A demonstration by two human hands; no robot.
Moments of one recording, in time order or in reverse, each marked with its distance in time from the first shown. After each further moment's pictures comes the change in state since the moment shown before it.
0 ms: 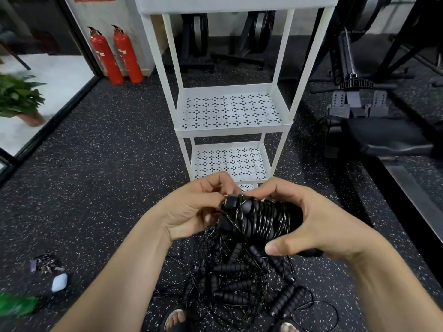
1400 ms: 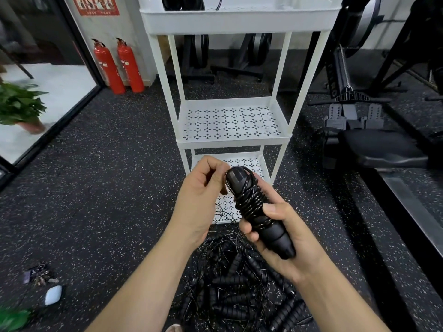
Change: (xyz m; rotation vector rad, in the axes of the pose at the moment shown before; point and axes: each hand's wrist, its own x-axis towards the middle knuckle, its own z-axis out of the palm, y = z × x) left_hand 0.025 -0.007 0.025 0.416 0.580 0.614; right_hand 0.035 0.027 0.054 0.946 0.105 -0.130
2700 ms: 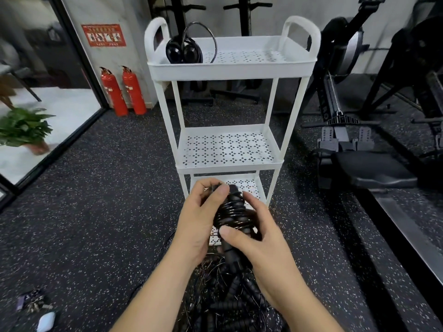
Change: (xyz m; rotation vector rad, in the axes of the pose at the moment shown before) left_hand 0.009 0.008 0.006 -0.153 0.085 -0.181; right_hand 0.004 0.003 0.039 -0.535 0.356 -0.187
